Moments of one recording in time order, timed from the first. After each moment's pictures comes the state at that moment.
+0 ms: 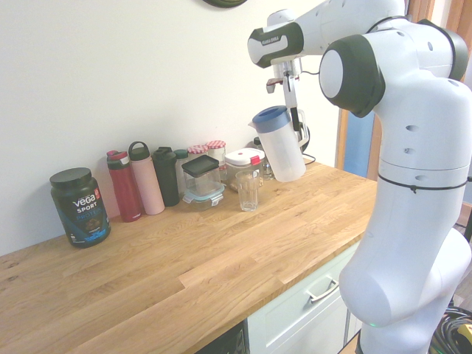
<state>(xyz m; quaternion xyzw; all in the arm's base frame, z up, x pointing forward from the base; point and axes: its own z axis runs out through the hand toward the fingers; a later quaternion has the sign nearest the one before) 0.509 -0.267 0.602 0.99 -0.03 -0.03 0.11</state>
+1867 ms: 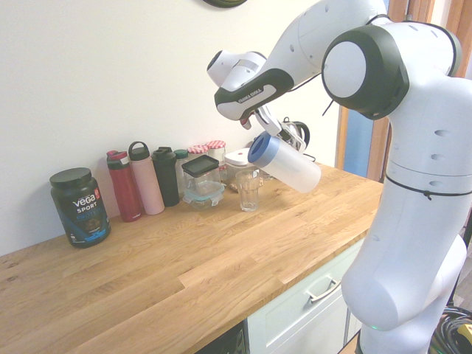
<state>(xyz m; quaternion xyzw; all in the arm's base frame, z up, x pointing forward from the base) 0.531 -0.146 0.543 0.92 0.05 -0.09 0.38</state>
